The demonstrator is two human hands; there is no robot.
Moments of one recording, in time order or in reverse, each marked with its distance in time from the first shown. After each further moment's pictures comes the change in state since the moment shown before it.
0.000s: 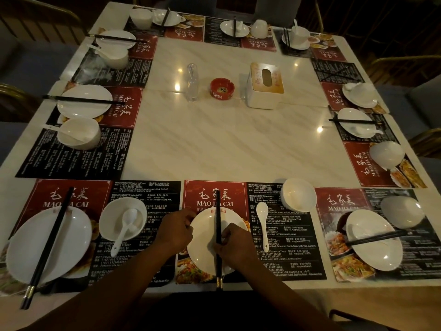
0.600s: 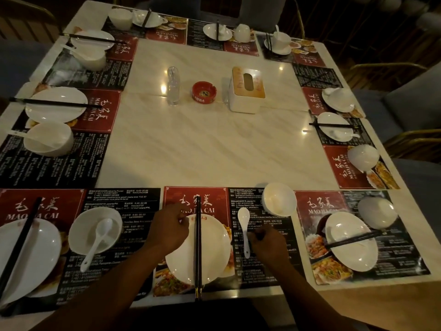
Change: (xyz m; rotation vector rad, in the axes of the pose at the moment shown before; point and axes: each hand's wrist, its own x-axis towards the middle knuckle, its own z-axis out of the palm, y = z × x) left_hand 0.012 0.042 0.009 -0.130 0.155 0.153; right_hand 0.015 0.085 -0.082 0.032 0.200 0.234
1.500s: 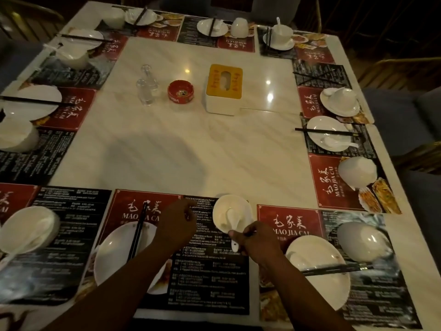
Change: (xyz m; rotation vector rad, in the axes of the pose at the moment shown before) left_hand 0.034 0.133 0.141 0.084 0.138 -0.056; right_hand 0.085 0.048 -0.127 0.468 -0.291 0.032
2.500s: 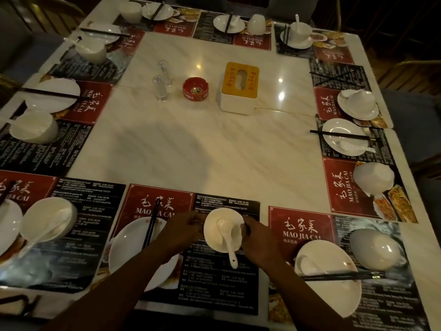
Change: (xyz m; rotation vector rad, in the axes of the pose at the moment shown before) left_hand -0.012 -0.010 -0.024 -0.381 -0.375 -0.355; right_hand 0.013 0.001 0.025 -0.547 -0.055 -0.345
